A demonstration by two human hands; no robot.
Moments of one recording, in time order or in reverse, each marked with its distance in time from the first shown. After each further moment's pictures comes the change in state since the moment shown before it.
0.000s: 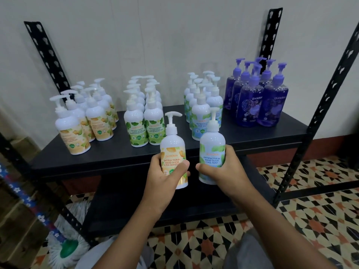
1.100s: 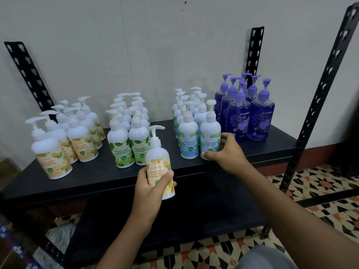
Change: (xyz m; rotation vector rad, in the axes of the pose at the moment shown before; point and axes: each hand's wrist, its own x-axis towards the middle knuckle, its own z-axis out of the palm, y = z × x) left_hand 0.037 -0.006 0.013 -0.072 0.053 0.017; right_hand 0.122 0.009 -0.059 -0.345 0.102 -0.071
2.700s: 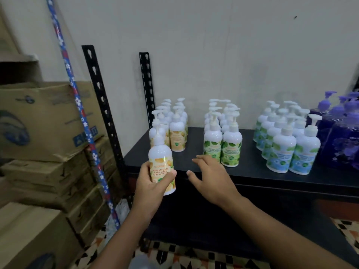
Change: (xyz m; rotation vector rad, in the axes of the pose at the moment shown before) left_hand -0.030 0.057 -0.203 0.195 0.341 0.157; right_hand -0.098 -0.123 0.223 -0.502 -0.282 -0.630
